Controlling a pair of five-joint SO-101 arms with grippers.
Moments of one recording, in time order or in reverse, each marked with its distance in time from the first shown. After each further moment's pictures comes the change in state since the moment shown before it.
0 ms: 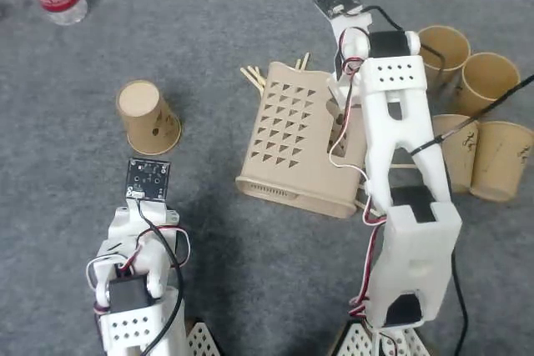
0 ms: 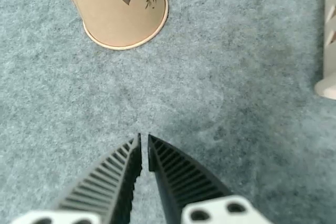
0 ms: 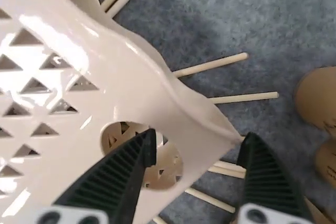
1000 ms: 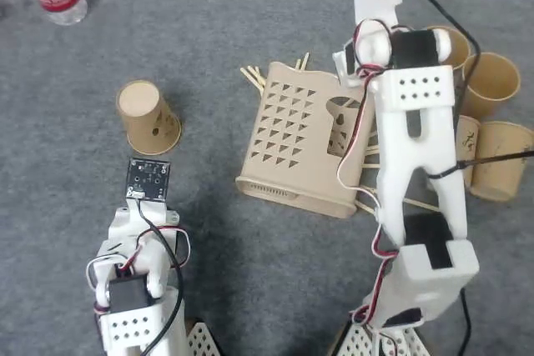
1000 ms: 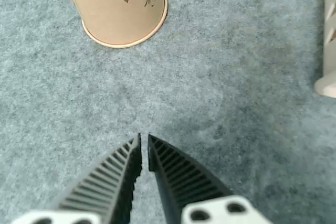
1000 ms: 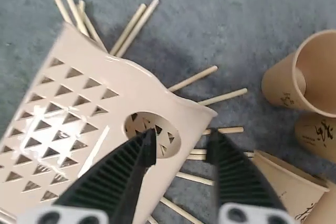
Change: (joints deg) left arm 0.0 0.0 0.0 0.5 0.0; right arm -0.2 -16.2 0.0 3.9 -12.7
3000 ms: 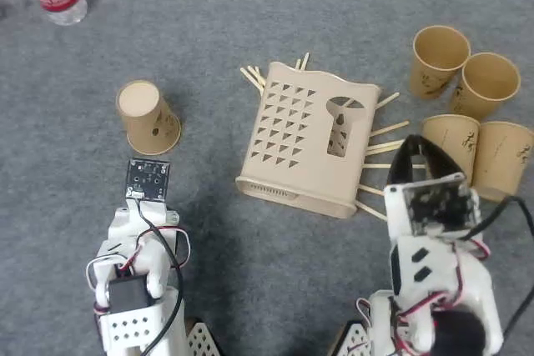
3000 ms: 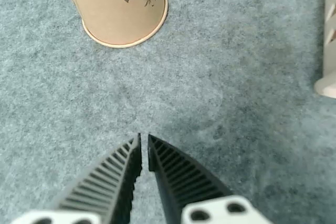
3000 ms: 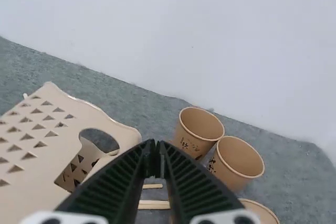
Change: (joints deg) left arm 0.0 0.0 0.0 0.0 0.2; right arm 8.8 -102.0 84.2 -29.5 9.2
